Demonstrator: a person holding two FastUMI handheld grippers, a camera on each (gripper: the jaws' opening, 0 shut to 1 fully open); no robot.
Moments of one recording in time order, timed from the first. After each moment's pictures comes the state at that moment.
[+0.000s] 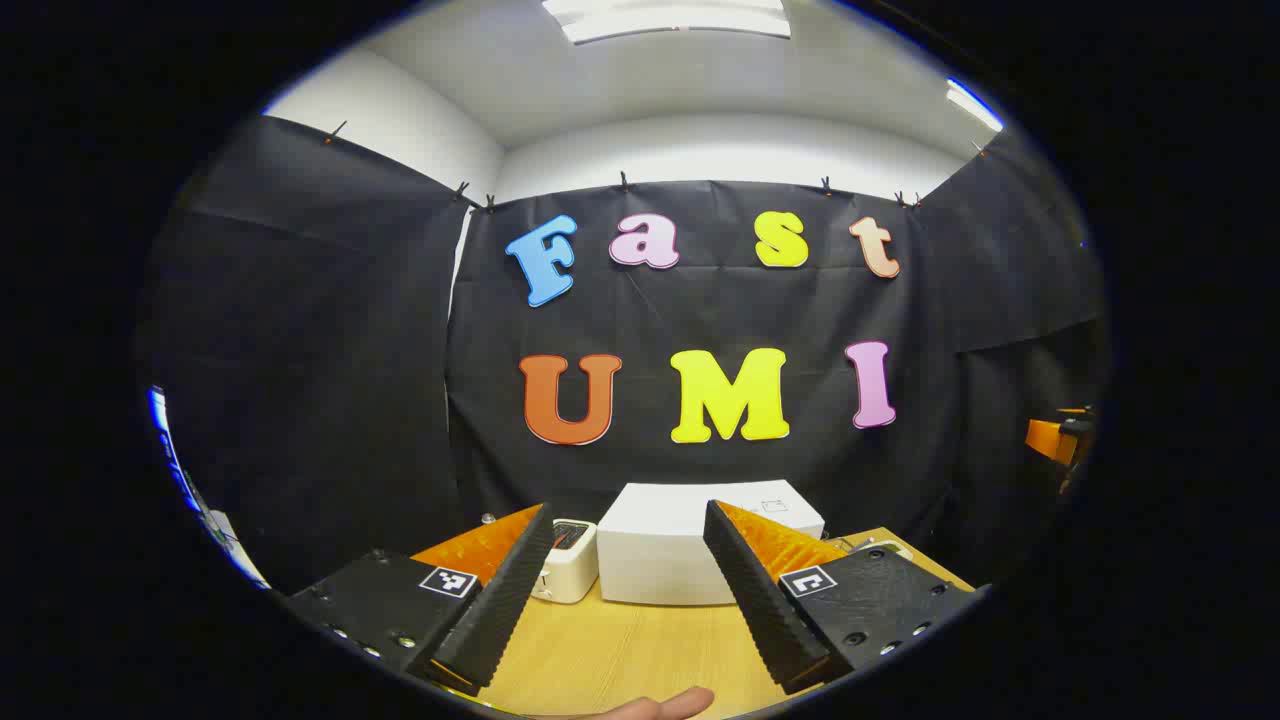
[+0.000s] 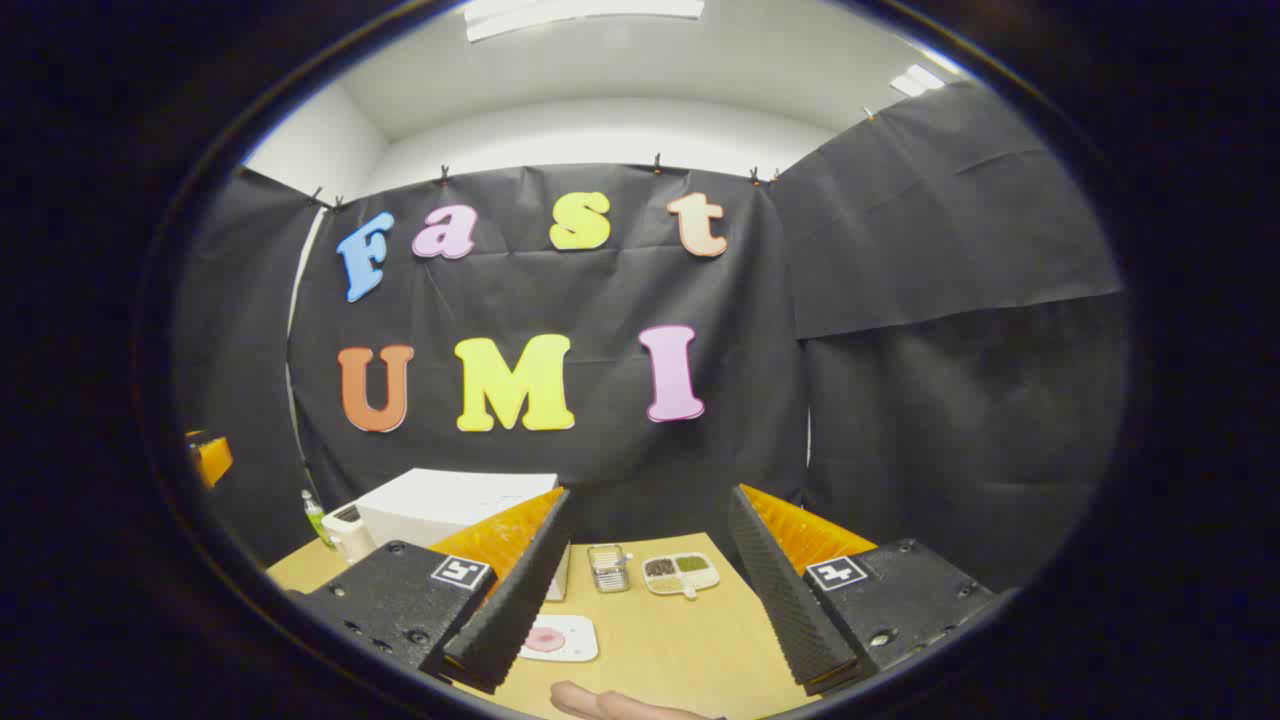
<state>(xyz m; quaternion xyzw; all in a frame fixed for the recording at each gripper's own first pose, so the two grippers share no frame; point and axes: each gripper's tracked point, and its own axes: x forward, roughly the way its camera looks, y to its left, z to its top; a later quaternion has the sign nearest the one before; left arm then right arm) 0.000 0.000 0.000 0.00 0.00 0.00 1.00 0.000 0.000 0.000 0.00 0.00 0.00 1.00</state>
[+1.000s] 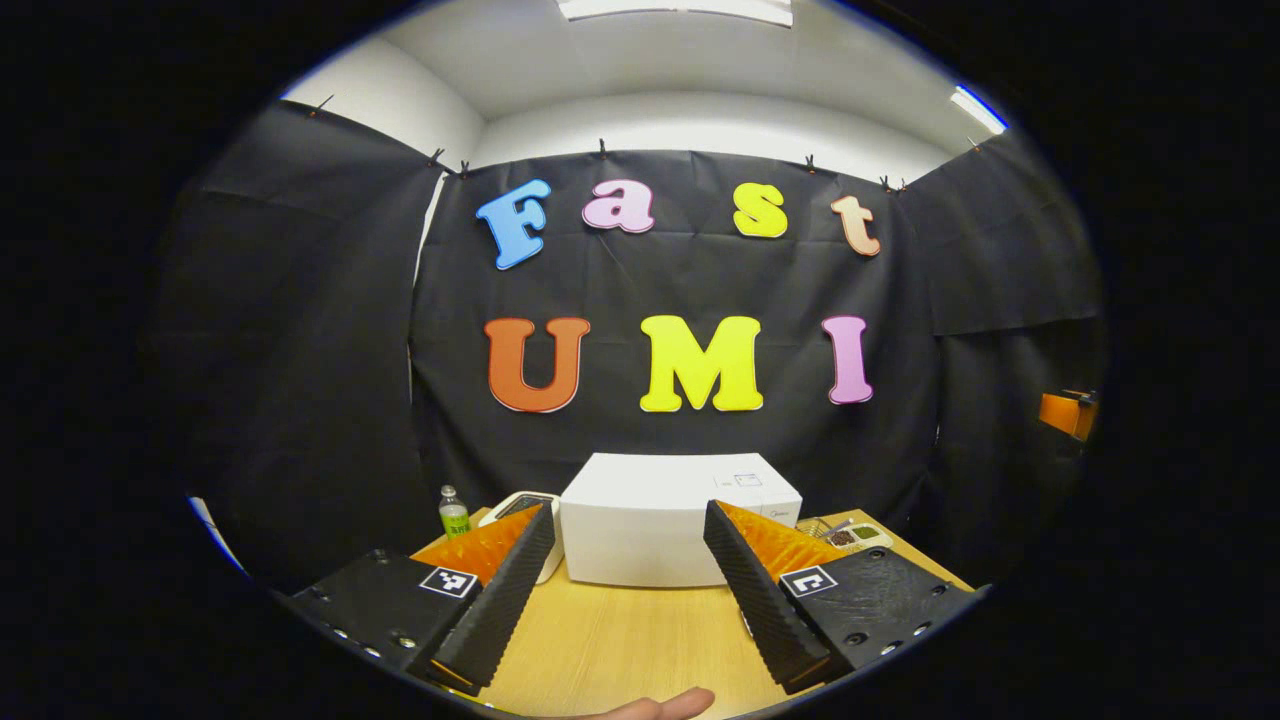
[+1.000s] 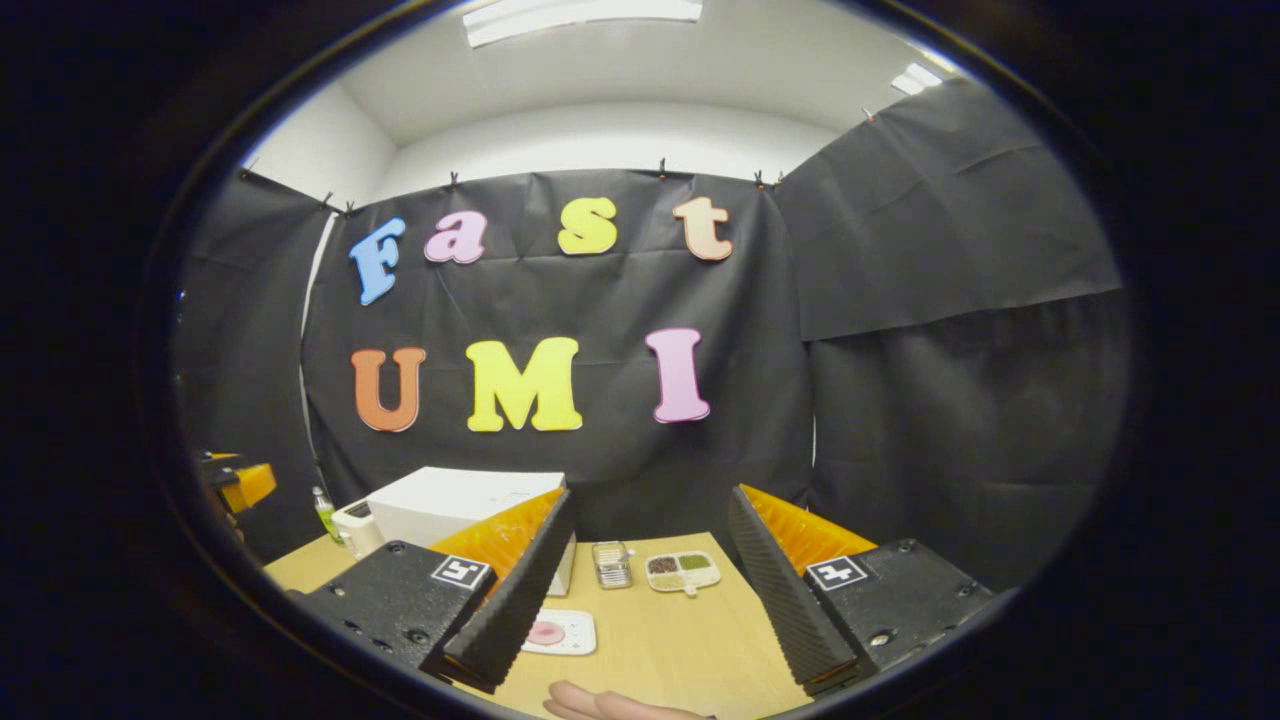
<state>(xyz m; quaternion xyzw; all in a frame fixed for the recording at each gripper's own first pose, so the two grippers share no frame) 0.028 -0.040 -0.050 -0.02 0.05 -0.05 1.00 -0.008 -0.019 0.001 0.01 -0.01 0.02 1.00</state>
